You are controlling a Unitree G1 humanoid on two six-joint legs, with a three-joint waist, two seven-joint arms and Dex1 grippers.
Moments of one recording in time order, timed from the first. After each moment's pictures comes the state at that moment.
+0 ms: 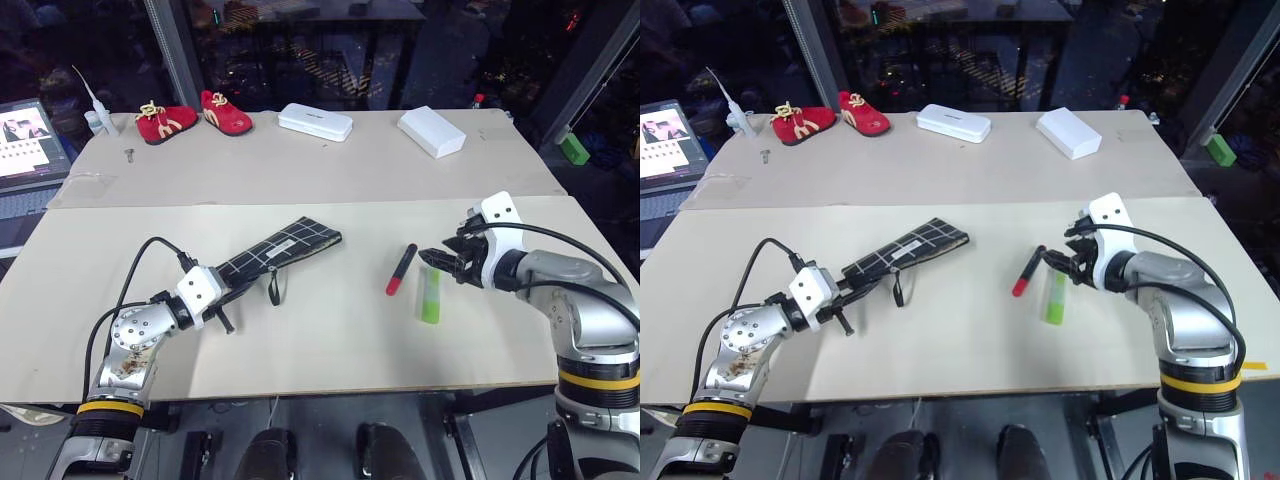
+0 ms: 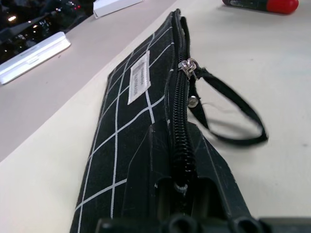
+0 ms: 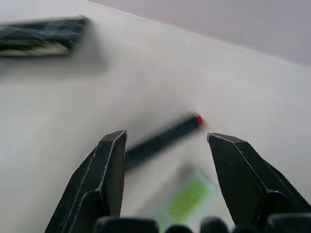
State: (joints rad) left arm -0.23 0.57 0.02 0.22 -0.16 -0.30 -0.86; right arm -0.43 -0.57 -0.15 -0.31 0.22 1.12 0.59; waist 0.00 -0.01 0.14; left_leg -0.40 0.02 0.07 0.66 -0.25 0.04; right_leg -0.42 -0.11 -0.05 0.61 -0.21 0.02
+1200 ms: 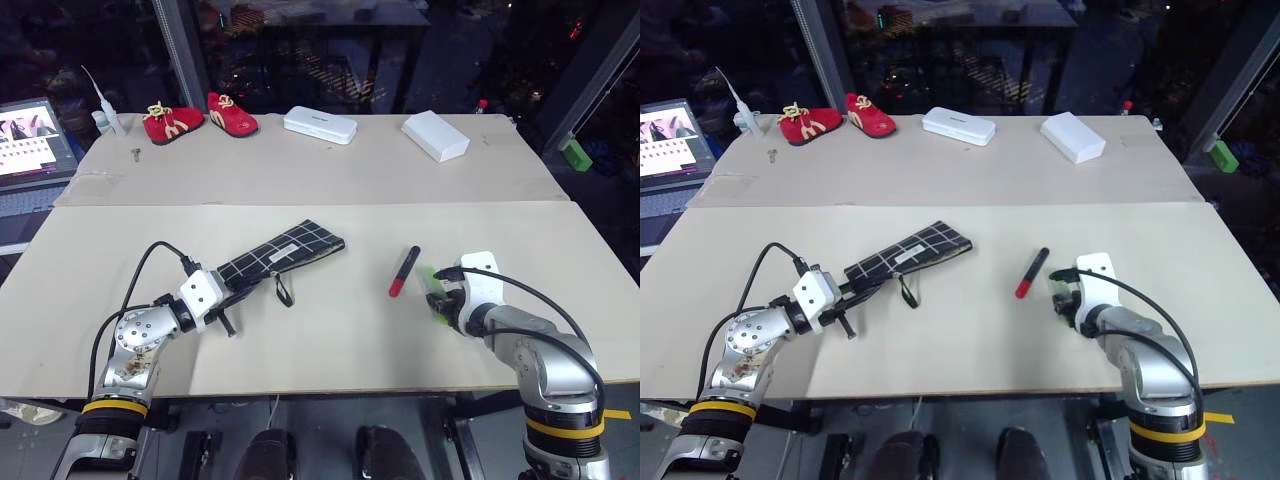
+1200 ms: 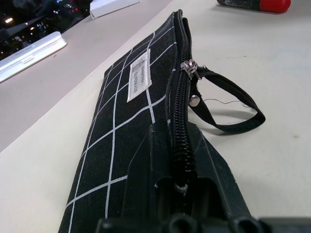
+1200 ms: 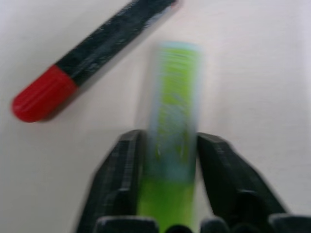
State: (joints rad) left arm -0.23 0.56 0.02 0.28 -0.16 -0.34 -0.88; right arm -0.23 -0.40 -0.15 -0.39 0.21 1.21 0.24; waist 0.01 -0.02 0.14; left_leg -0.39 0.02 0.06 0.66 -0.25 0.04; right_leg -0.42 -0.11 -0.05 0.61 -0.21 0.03
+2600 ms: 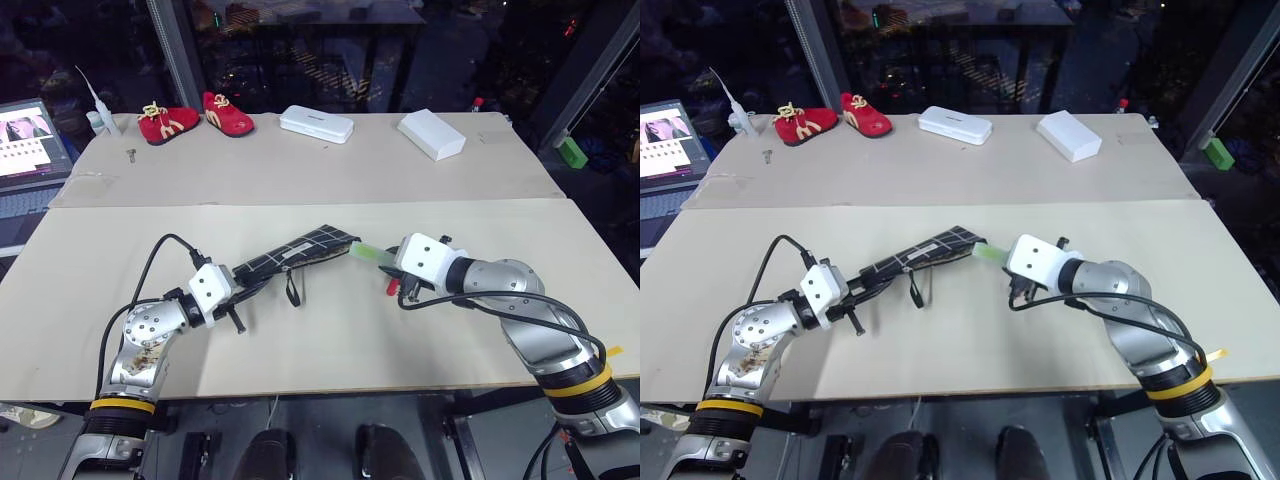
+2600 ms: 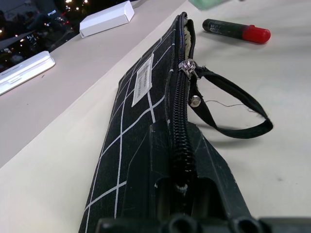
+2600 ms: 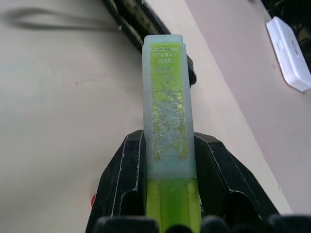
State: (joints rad) left arm -0.24 0.53 0.01 0.17 -0.18 -0.26 -0.89; right arm -0.45 -0.72 0.26 -0.23 -0.10 0.34 0.74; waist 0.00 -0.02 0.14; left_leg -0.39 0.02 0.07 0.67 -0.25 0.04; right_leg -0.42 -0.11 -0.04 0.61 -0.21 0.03
